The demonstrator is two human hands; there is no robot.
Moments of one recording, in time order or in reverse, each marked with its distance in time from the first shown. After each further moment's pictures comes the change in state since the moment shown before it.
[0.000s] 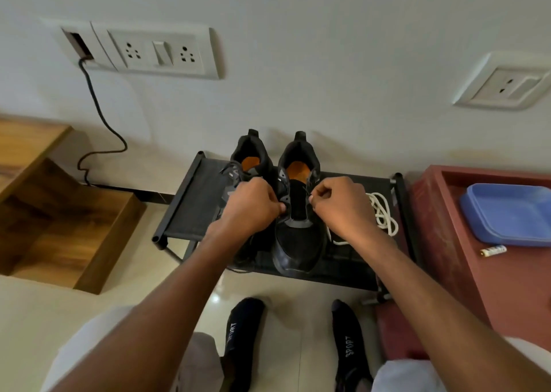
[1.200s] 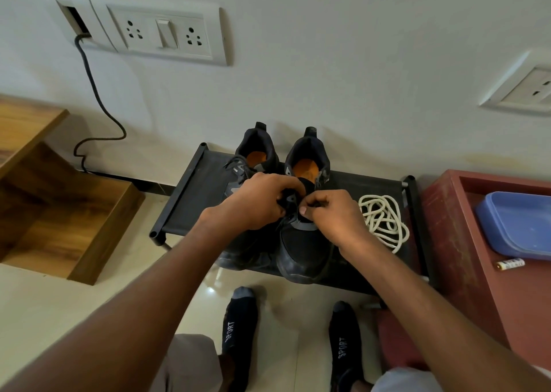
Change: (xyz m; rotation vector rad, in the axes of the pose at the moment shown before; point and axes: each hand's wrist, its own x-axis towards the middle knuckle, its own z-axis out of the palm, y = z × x) left_hand 0.024 -0.013 -0.005 0.052 -0.140 0.409; right_hand 0.007 -0.001 0.034 0.269 -0.144 0.132
